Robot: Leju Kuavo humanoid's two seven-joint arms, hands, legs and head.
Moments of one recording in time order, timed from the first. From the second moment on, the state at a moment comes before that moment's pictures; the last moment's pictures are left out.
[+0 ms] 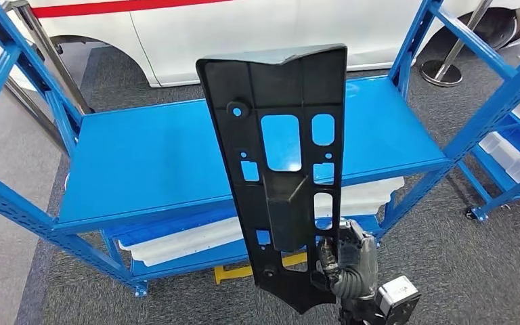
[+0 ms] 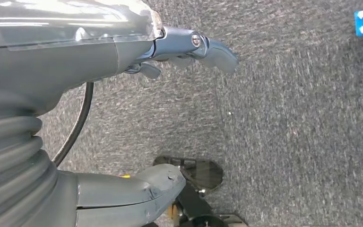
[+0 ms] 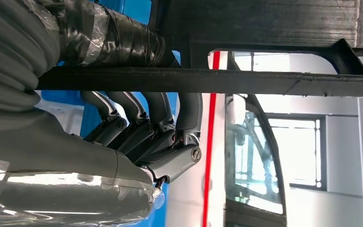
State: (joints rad) left arm -0.02 -0.09 0.36 -0.20 -0.28 0.24 -0.33; right arm 0.19 0.12 0.31 -1.83 0.02 -0.12 -0.51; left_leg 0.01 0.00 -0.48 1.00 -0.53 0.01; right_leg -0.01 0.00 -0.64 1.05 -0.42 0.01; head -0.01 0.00
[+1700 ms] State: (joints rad) left arm -0.01 -0.13 0.51 -0.20 -0.33 0.26 -0.36; right arm 0.47 0.34 -0.58 -1.93 -0.04 0.04 -0.66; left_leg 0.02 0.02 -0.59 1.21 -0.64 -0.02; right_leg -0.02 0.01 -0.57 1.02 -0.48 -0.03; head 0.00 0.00
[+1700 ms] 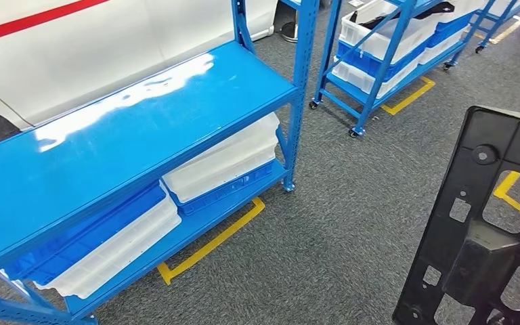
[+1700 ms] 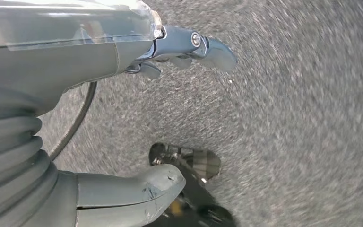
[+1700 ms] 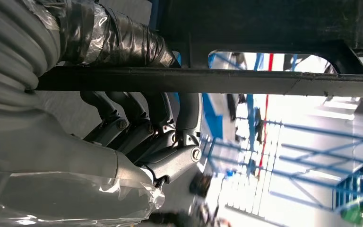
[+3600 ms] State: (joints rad) left arm -0.03 -0.14 0.61 -0.20 -0.53 0.23 -0.34; right arm 0.54 0.36 -0.43 -2.32 1.34 -0.69 -0.38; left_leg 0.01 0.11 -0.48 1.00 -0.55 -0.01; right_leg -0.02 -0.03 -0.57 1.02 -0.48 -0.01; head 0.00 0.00
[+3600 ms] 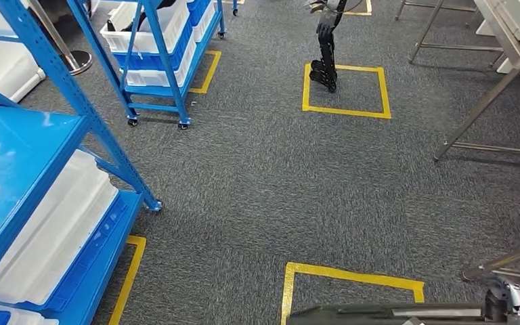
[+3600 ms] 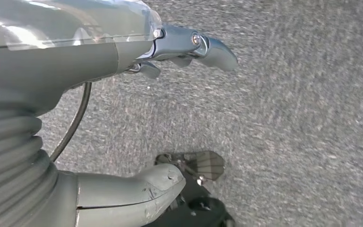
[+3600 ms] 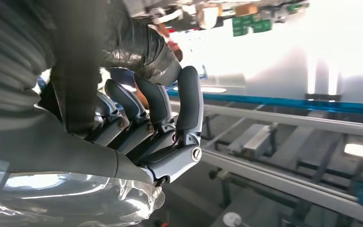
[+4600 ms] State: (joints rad) left arm -0.03 -0.14 0.64 -0.20 -0.56 0.22 -0.35; right arm 0.54 0.36 -0.45 -2.28 1.25 -0.70 -0.41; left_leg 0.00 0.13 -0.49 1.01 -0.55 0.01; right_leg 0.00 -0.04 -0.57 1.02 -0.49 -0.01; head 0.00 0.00
